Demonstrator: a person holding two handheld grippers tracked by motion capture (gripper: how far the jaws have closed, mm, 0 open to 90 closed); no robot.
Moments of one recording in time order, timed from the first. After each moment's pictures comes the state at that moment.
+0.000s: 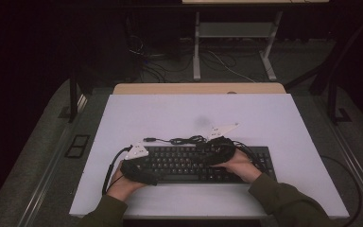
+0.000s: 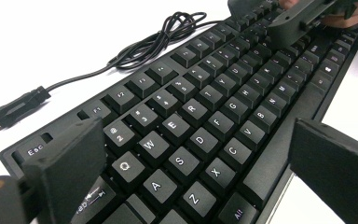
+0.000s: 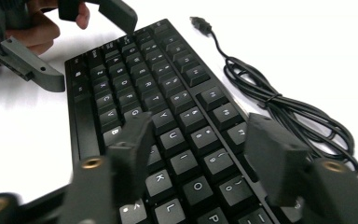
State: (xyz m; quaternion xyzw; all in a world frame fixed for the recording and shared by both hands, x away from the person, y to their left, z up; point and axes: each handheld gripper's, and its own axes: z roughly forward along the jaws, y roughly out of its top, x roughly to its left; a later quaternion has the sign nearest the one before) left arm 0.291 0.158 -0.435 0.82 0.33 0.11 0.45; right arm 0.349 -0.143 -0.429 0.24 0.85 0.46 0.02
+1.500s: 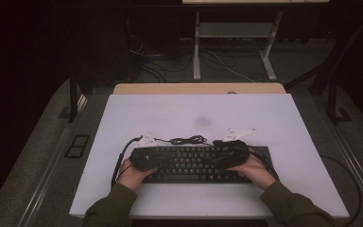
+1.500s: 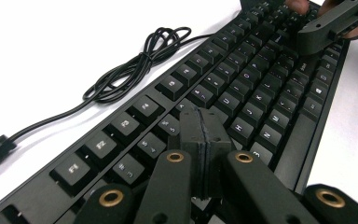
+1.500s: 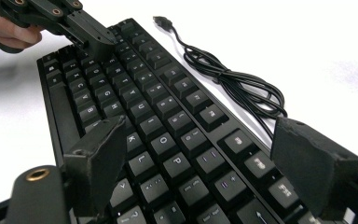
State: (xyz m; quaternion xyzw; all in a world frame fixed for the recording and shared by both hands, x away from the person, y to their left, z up) left arm 0.320 0.135 -0.429 0.84 0.30 0.07 0.45; right arm 0.333 -0.180 -0.430 0.29 0.84 0.46 0.07
